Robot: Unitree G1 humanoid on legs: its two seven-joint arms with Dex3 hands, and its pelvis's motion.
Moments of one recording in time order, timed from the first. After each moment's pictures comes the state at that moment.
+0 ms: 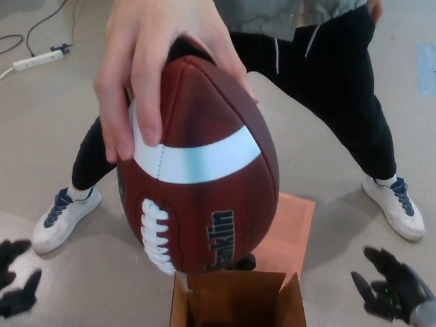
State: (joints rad) left_arm -0.40 0.55 -0.03 1.10 0.11 -0.18 -0.10; right_arm -0.43 -0.31 0.15 1.10 -0.20 -0.20 0.00
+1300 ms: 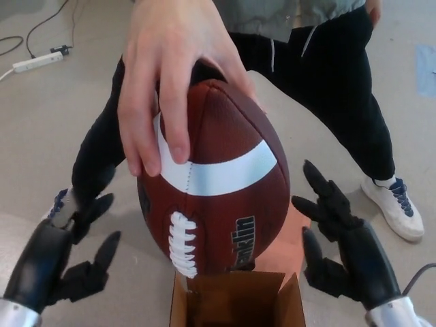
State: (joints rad) left_arm 0.09 0.39 0.00 -0.05 -0.03 -0.26 -0.19; right_arm -0.03 -0.16 0.20 0.11 -0.16 -0.35 -0.01
